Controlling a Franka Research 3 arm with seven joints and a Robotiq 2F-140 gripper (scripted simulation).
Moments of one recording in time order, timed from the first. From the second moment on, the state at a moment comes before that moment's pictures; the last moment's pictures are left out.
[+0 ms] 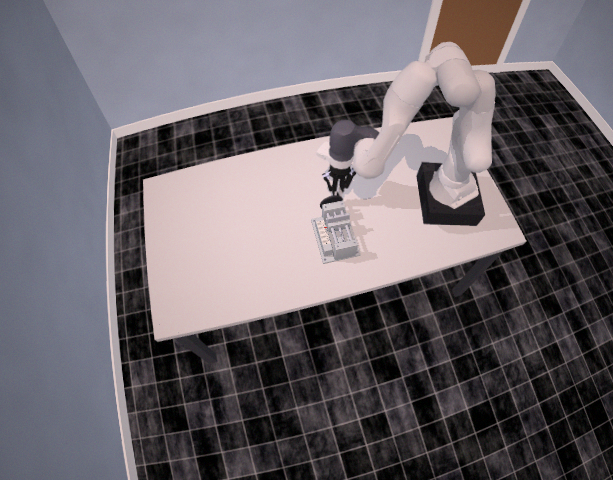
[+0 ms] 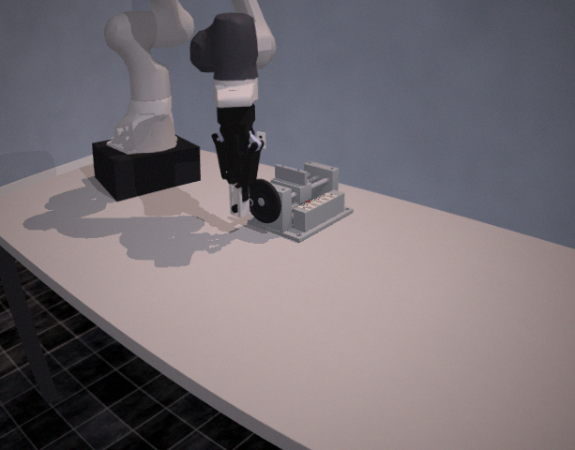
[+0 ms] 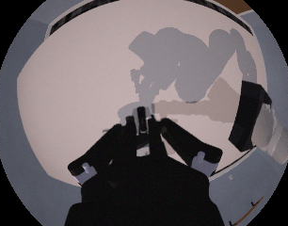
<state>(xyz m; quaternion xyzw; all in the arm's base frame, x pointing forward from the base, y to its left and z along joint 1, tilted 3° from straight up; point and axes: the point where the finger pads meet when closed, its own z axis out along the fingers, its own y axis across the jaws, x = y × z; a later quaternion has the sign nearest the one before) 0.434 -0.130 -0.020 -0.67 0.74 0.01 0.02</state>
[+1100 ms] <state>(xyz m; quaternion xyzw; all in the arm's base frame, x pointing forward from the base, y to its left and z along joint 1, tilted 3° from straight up) 0.486 -0.133 -0.038 -0.68 0.74 0.01 0.02</state>
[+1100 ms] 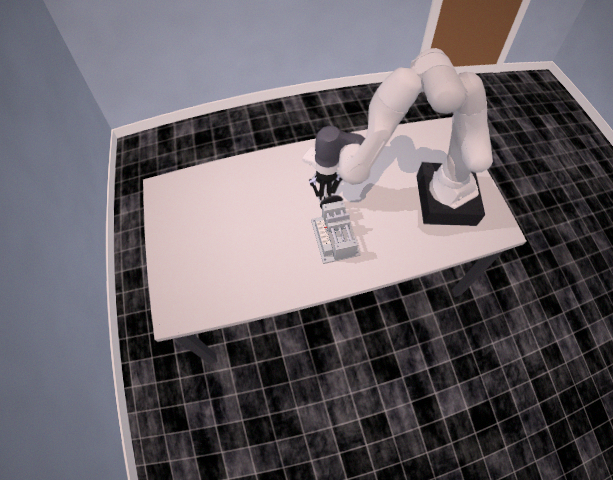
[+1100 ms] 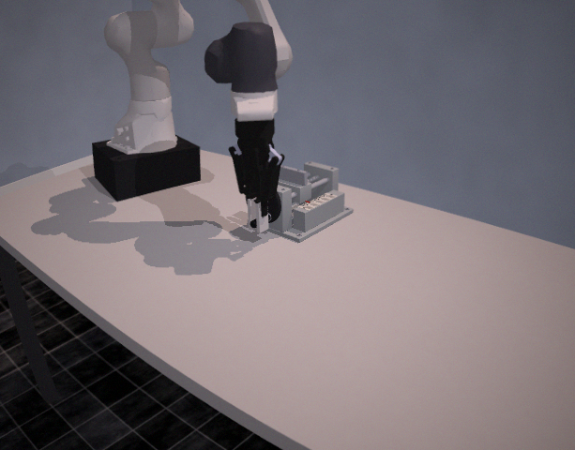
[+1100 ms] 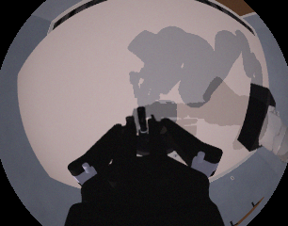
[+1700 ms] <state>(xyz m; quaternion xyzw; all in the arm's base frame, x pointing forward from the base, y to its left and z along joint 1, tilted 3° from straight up) 0.499 -0.136 0.003 -0.68 0.74 0.01 0.02</state>
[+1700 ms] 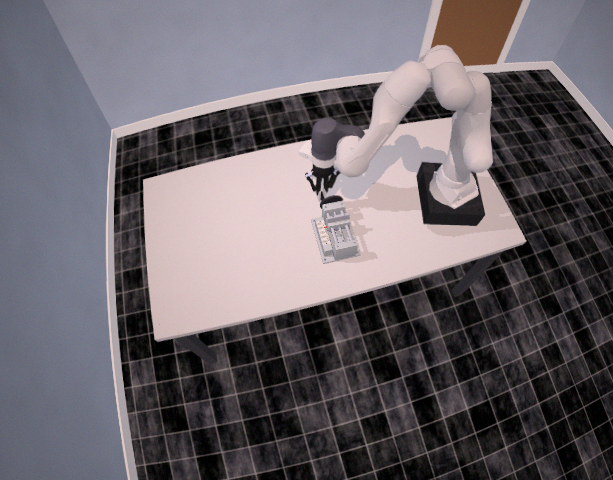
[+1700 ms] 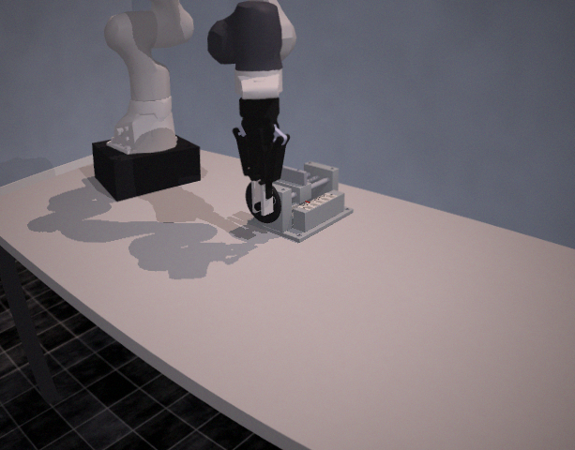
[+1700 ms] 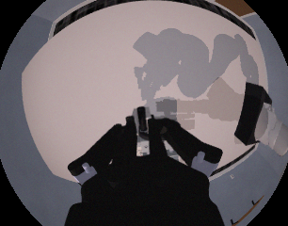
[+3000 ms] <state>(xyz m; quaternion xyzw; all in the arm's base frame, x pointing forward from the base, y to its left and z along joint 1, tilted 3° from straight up) 0.433 -0.130 -0.003 -0.67 0.74 0.01 0.02</state>
